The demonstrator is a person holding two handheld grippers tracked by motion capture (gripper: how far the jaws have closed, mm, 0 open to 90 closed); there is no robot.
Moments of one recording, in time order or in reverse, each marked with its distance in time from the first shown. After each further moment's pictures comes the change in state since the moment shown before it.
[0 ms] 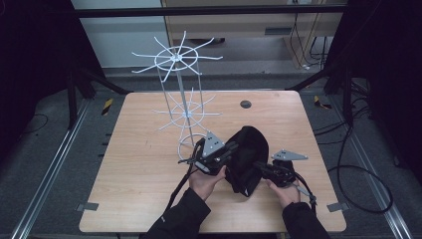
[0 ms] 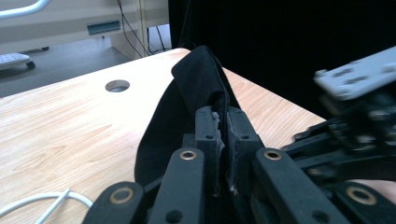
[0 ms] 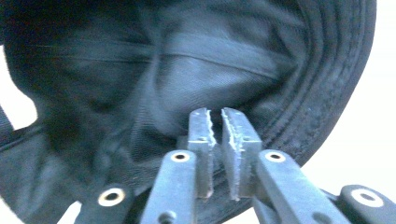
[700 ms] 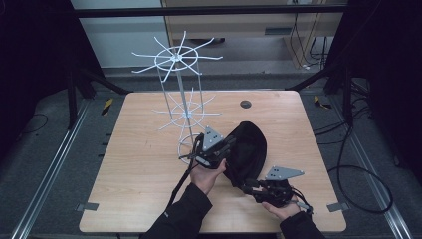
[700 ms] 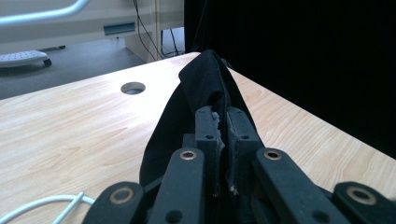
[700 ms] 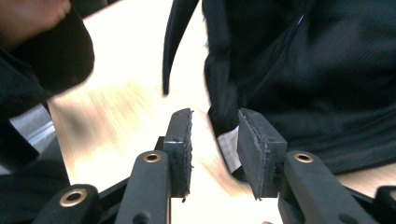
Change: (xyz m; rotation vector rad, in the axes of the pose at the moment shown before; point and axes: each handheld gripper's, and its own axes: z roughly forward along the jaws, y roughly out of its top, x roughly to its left) left arm 0.009 0.005 0.011 -0.025 0.047 -0.028; right arm 0.046 -0.017 -0.020 0.042 0.230 -0.135
